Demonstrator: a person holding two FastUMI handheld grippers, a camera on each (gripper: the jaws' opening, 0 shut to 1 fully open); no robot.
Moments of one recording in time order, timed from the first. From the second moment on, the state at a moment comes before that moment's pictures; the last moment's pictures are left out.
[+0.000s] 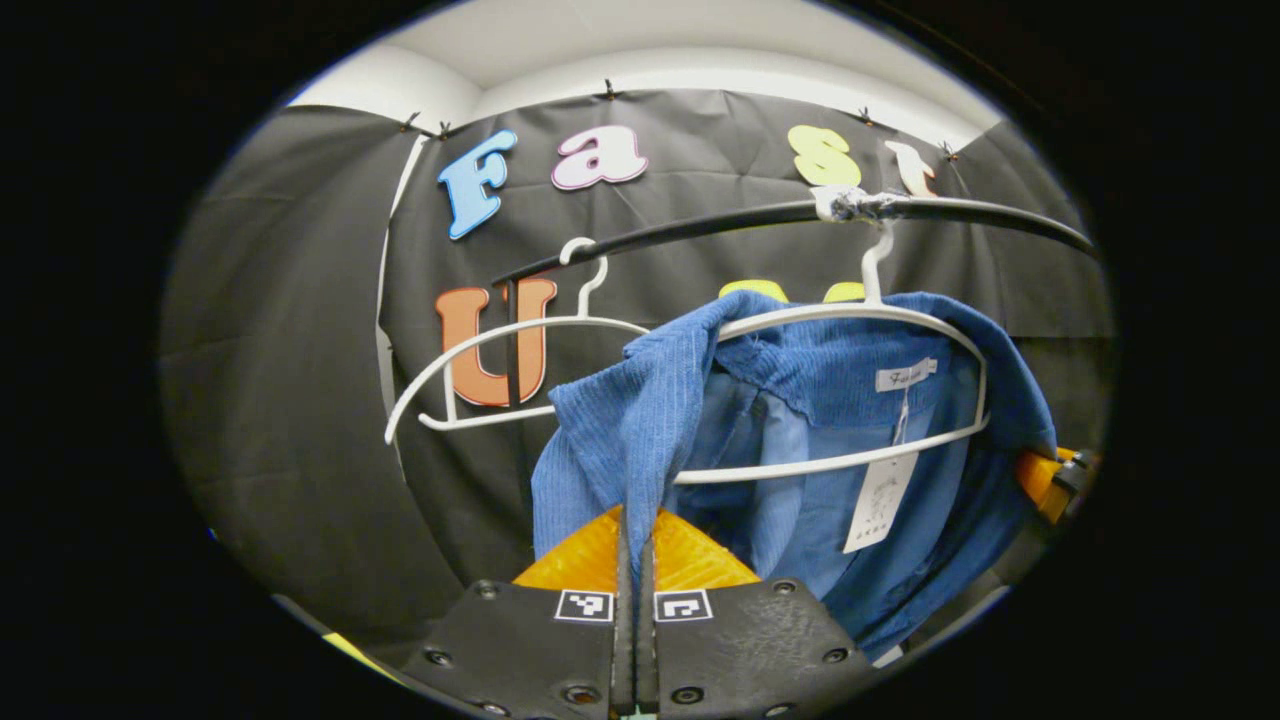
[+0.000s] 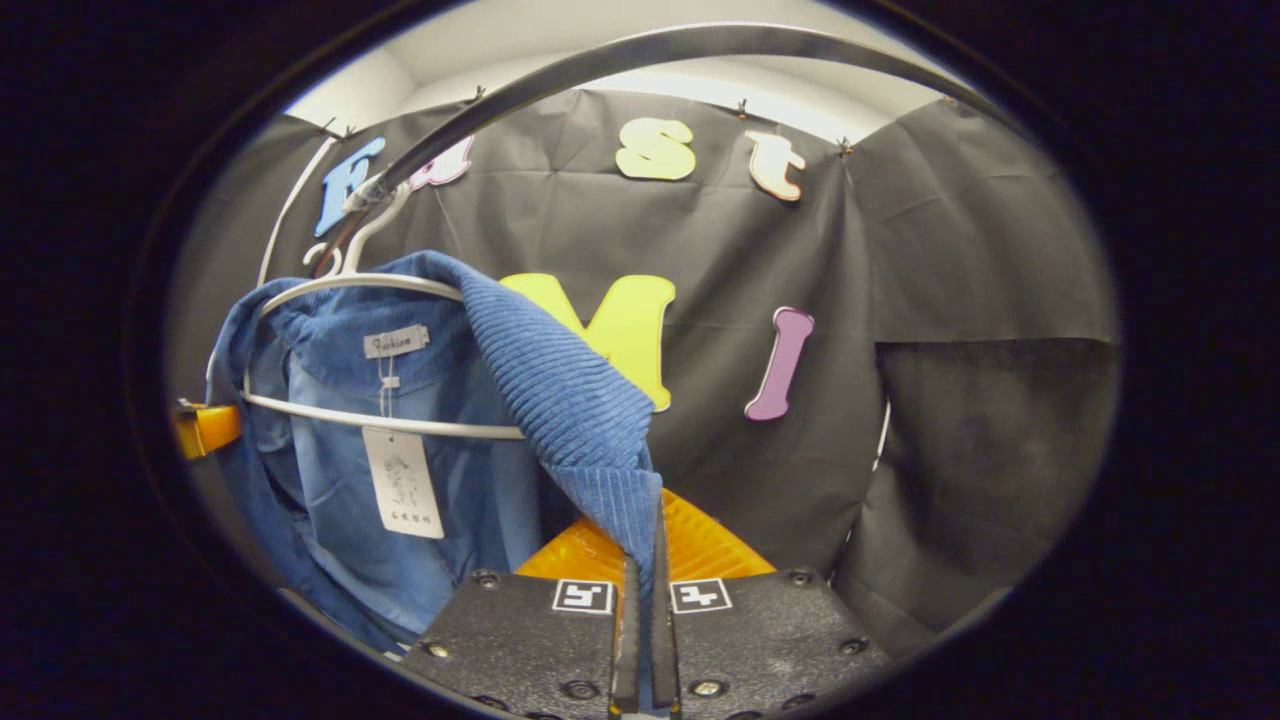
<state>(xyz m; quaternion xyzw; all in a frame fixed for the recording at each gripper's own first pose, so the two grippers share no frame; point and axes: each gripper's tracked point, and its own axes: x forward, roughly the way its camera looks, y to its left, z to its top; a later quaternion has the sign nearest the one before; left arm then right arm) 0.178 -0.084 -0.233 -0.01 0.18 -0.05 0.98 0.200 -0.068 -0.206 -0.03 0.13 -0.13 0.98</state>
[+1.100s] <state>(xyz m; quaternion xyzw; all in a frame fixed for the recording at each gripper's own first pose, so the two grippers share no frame) 0.199 -0.009 -0.174 0.00 0.15 0.02 0.99 0.207 -0.105 -0.142 -0.06 0.07 -0.17 0.98</state>
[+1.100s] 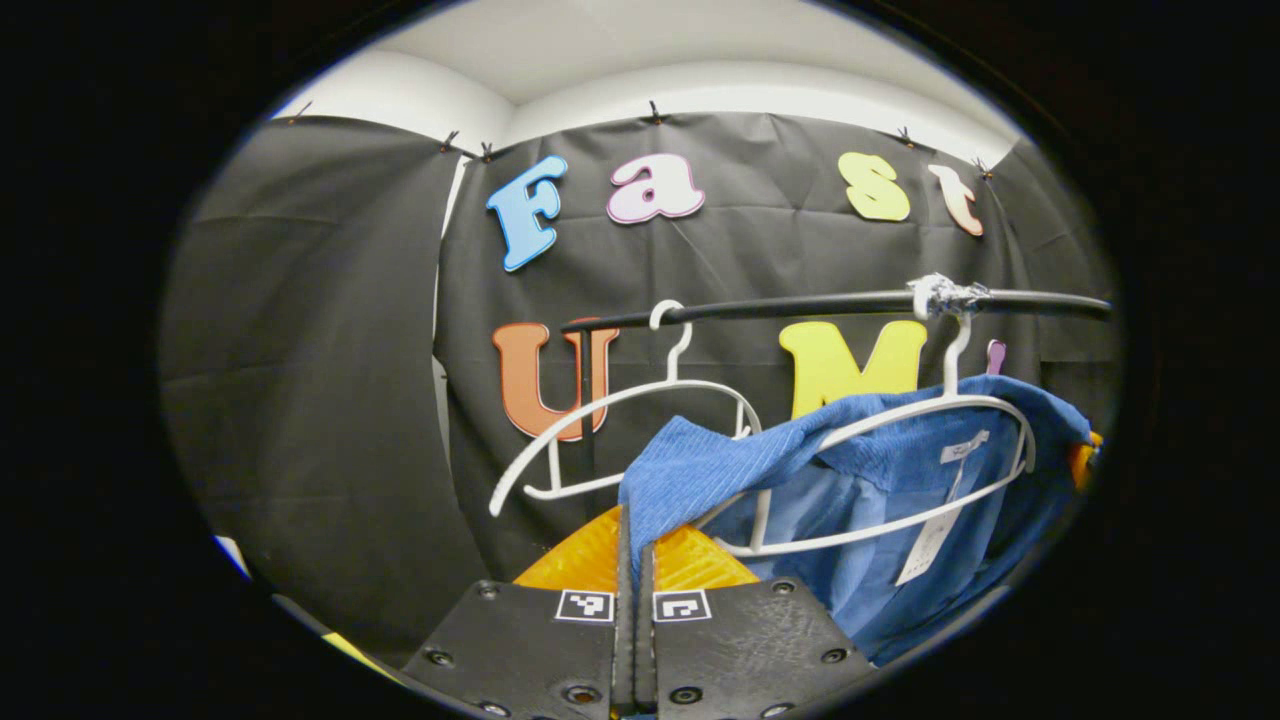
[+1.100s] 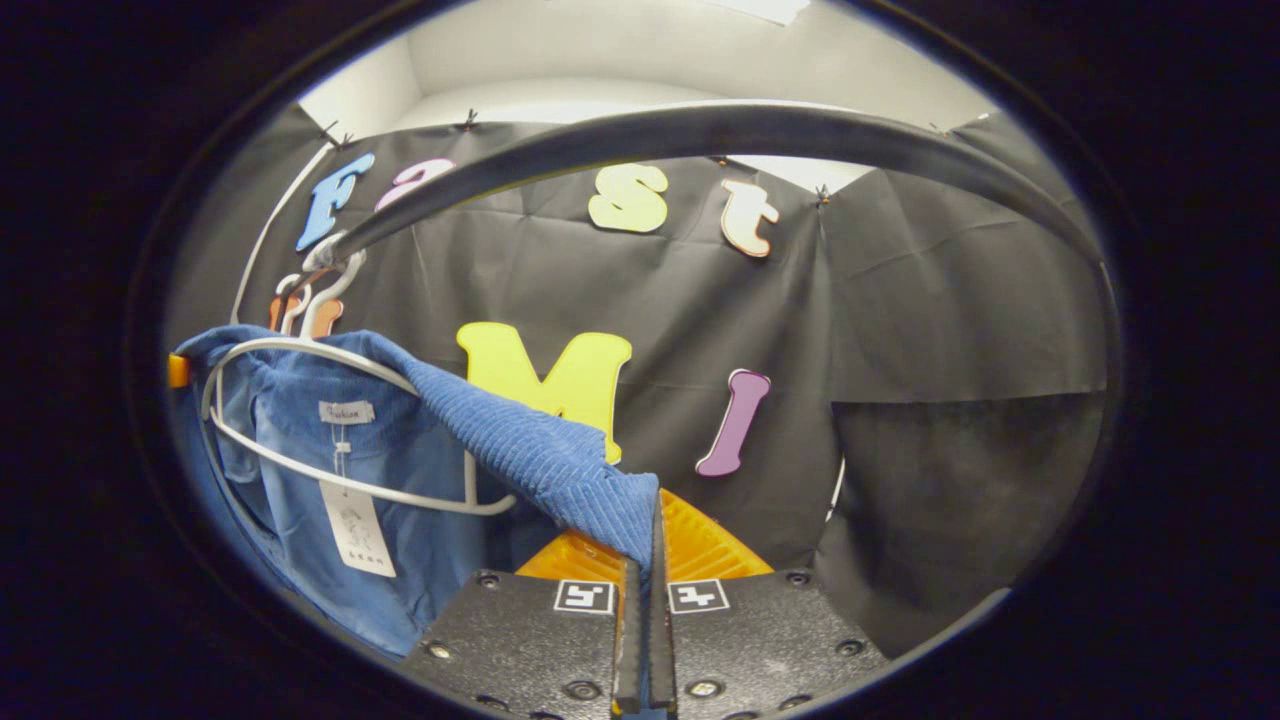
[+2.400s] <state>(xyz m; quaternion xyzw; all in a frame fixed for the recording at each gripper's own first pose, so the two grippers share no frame) 0.253 0.011 -0.180 0.04 0.15 -0.02 0.99 0.262 -0.095 -0.190 0.02 0.08 -0.12 0.99</state>
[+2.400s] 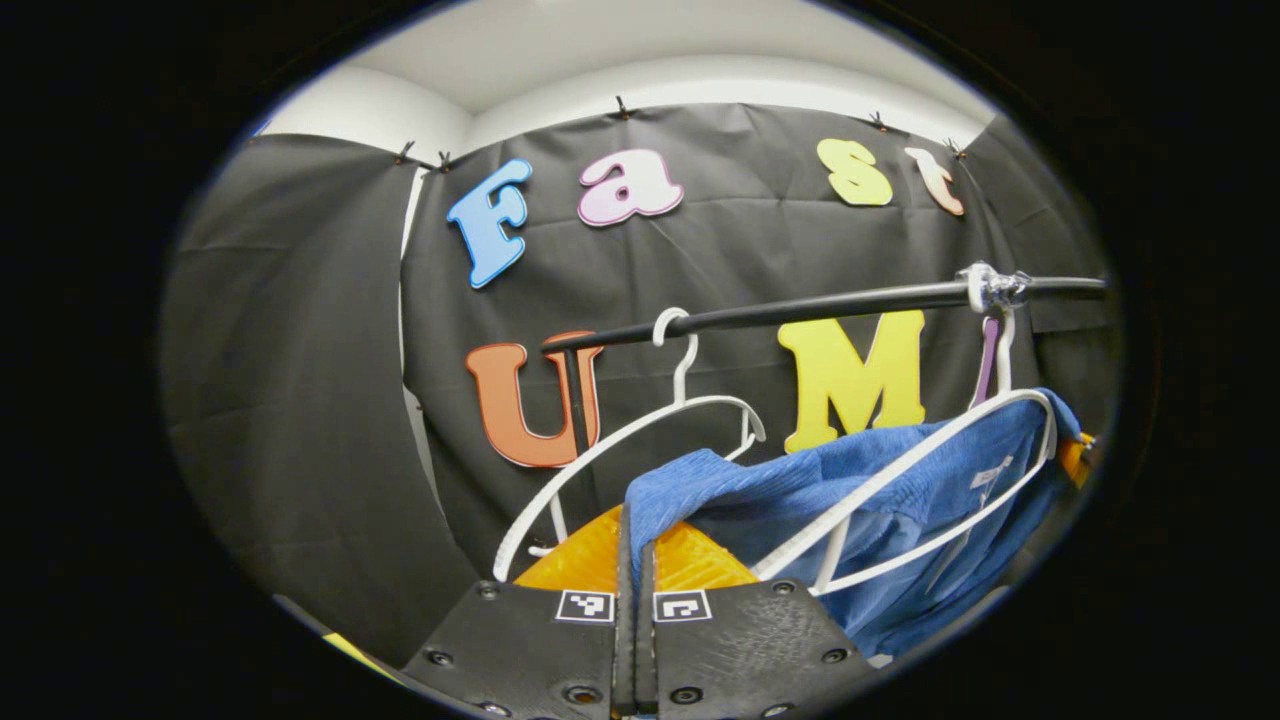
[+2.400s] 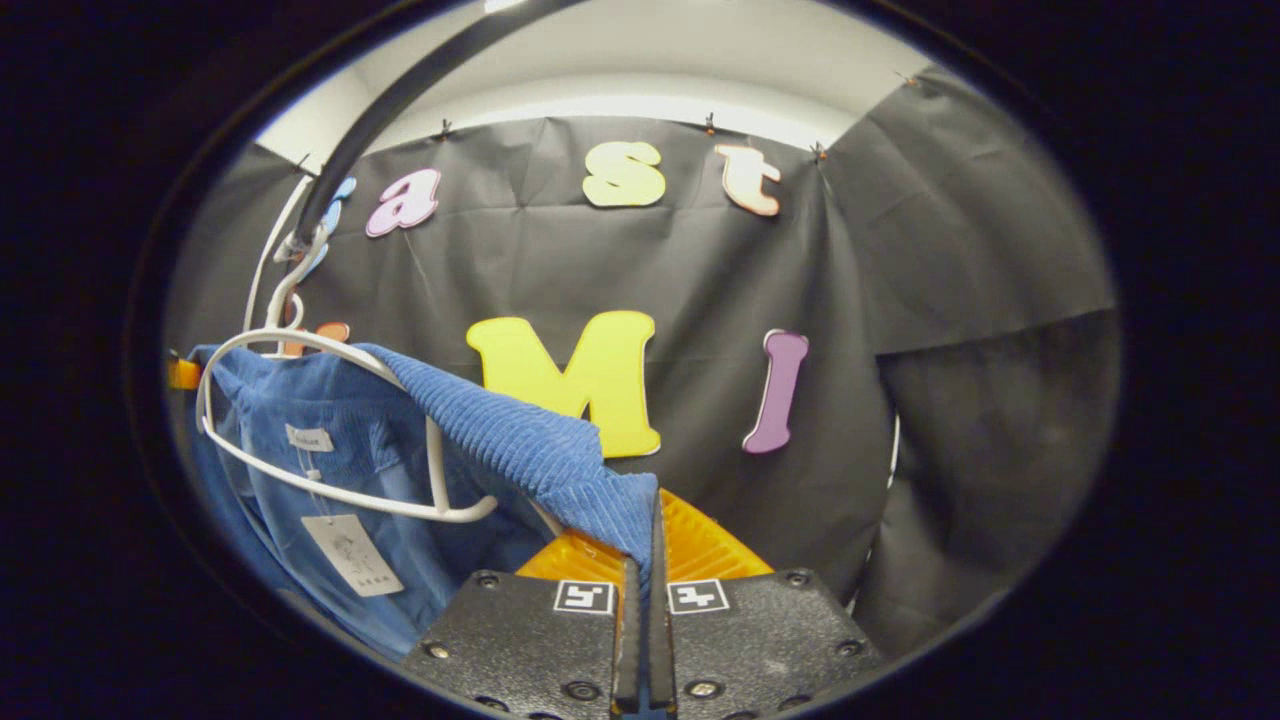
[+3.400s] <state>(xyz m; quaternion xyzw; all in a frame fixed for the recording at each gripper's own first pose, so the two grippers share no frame) 0.302 -0.013 -0.187 -0.07 0.19 -0.14 0.97 0.325 -0.106 -0.203 0.21 0.14 -0.01 0.97</state>
